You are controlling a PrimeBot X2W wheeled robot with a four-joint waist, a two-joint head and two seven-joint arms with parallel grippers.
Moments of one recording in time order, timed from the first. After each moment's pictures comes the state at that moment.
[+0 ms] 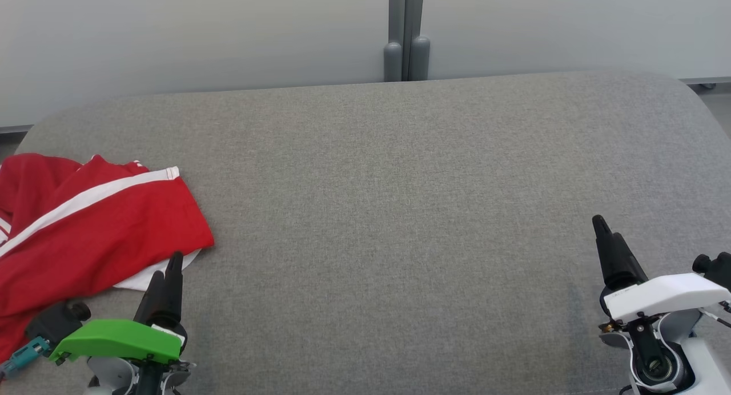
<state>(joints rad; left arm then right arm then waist) -0.06 0.12 -0.10 0.29 -1.15 -0.08 -0.04 -0.01 -0.14 0.06 0.21 0.98 0.04 -0.05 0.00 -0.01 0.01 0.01</state>
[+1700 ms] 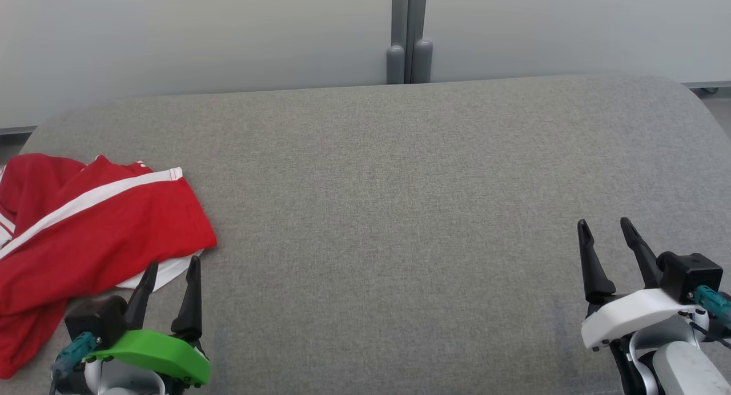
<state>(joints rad) -0.03 0.15 -0.16 0.25 -0.51 -0.04 -0.21 0.03 -0.21 0.18 0.13 0.32 -0.07 -0.21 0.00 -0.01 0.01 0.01</state>
